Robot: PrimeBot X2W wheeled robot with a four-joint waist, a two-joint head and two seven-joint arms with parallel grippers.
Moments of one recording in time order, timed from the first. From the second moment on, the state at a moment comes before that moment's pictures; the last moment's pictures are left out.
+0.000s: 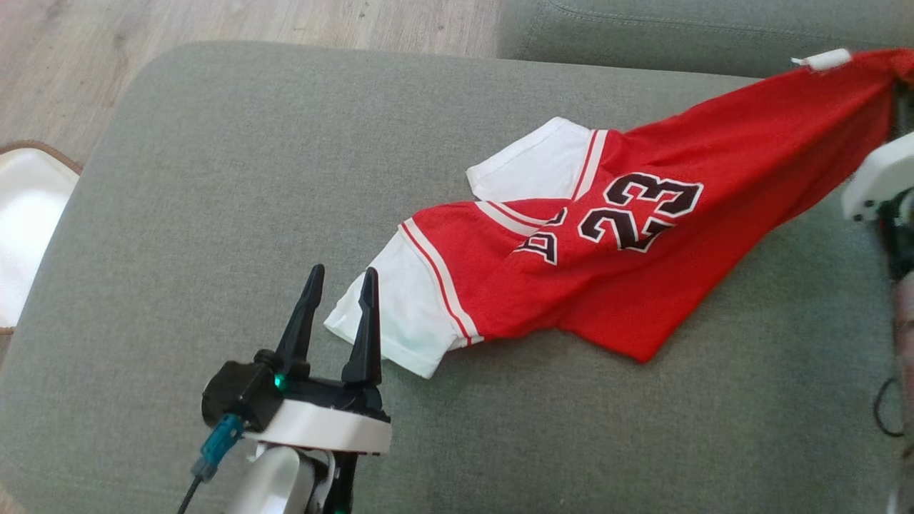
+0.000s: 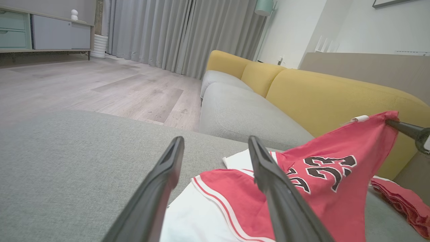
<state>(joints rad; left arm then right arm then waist) -0.14 0.05 -0.36 0.20 -0.41 -0.03 -0.25 -0.77 -0.28 -0.19 0.87 -0.07 0.13 -0.04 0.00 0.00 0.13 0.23</state>
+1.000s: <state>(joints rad) -0.15 0.05 -0.27 0.23 -0.36 -0.06 -0.25 -0.09 -0.05 0.09 0.33 0.26 0.13 -0.25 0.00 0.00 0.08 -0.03</state>
